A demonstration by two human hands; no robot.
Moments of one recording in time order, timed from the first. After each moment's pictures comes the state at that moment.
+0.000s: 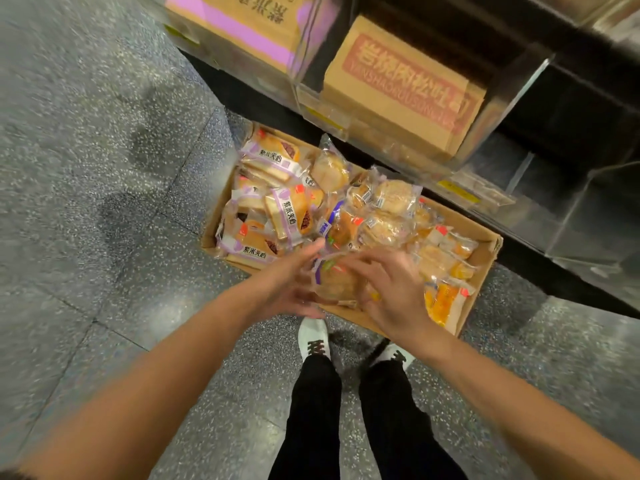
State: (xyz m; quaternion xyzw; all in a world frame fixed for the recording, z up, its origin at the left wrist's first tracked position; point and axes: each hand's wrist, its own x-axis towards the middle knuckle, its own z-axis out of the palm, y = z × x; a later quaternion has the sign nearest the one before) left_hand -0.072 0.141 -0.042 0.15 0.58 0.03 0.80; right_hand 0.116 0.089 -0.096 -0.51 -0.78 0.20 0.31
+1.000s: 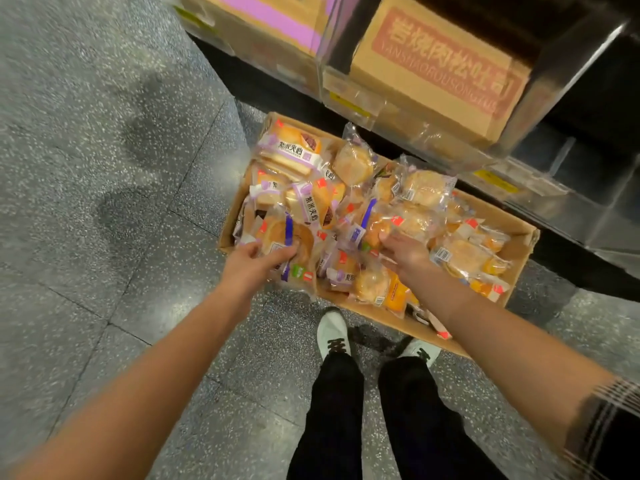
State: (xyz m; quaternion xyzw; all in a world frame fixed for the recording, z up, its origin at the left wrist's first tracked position) left_hand -0.156 0.133 -0.107 0.18 0.73 0.17 0.64; right_hand 0.084 0.146 -0.184 -0.77 -0.01 0.61 0.20
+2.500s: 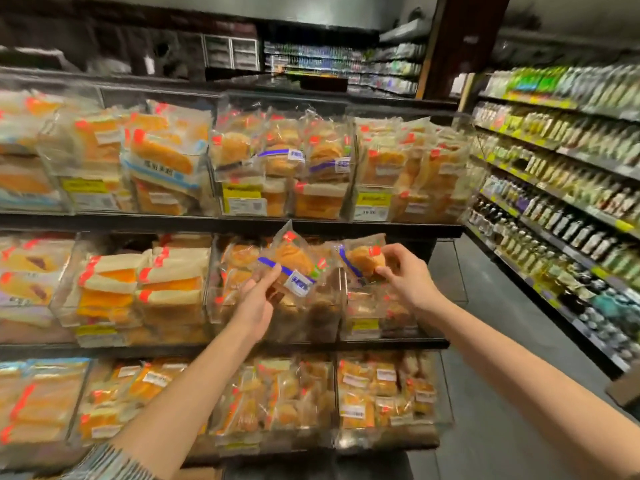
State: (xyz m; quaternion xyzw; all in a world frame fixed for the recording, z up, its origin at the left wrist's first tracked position) left_hand 0.363 0.331 0.513 0.33 0.29 0.44 0.79; right_hand 0.575 0.204 0.555 -0.78 -0.49 0.05 0.39
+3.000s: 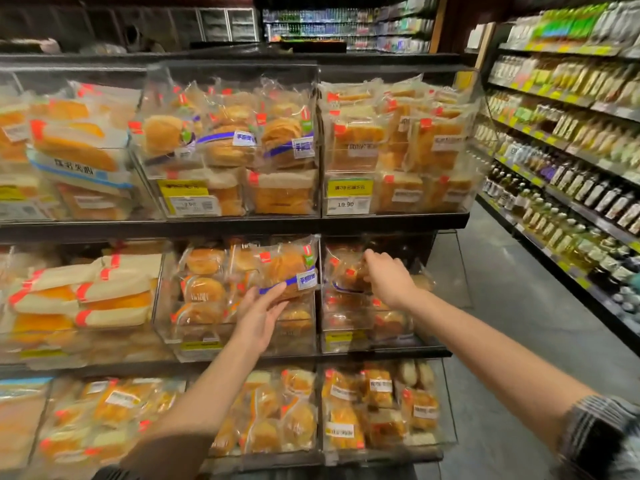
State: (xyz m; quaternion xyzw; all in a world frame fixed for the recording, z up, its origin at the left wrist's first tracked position) left_hand 0.465 0.350 0.467 0.30 0.36 0.41 0.78; right_hand 0.686 0.274 0.488 -0.82 -0.57 -0.03 0.07
